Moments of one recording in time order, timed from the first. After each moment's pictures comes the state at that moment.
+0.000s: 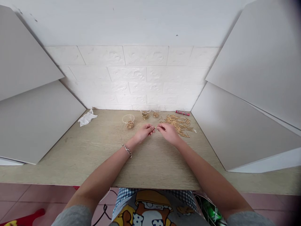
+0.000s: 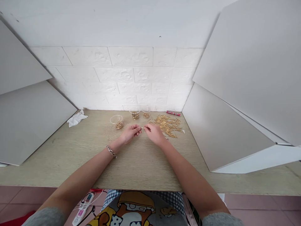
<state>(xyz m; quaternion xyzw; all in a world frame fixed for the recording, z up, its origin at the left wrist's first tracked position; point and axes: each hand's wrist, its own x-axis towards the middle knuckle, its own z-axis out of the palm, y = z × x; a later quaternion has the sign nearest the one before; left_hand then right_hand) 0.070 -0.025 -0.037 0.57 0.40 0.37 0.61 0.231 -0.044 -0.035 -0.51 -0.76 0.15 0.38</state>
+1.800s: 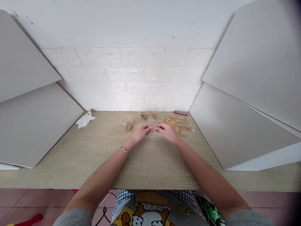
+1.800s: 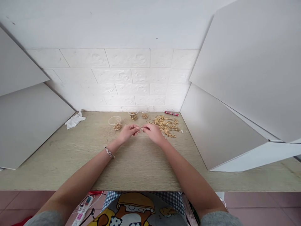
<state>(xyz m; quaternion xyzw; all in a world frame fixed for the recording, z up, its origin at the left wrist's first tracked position) 0.063 -0.017 -0.034 0.65 0.41 0.35 0.53 0.232 -0.044 -0.027 -0.53 -0.70 0.30 0.38</state>
